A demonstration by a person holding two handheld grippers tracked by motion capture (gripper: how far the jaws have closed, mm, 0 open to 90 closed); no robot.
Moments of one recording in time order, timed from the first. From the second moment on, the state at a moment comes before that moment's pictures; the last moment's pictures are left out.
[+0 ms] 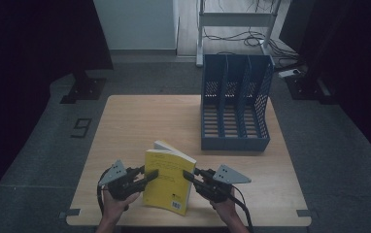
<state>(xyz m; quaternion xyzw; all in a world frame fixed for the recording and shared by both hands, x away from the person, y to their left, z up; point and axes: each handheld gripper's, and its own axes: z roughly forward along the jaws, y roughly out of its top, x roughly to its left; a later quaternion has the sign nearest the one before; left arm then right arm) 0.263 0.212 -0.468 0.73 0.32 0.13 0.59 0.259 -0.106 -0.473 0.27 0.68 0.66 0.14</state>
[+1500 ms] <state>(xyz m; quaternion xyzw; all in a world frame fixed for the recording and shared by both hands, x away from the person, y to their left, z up) 0.268 0.206 -0.470 0.72 0.32 0.10 0.60 0.247 -0.102 -0.455 0.25 0.70 0.65 0.18</state>
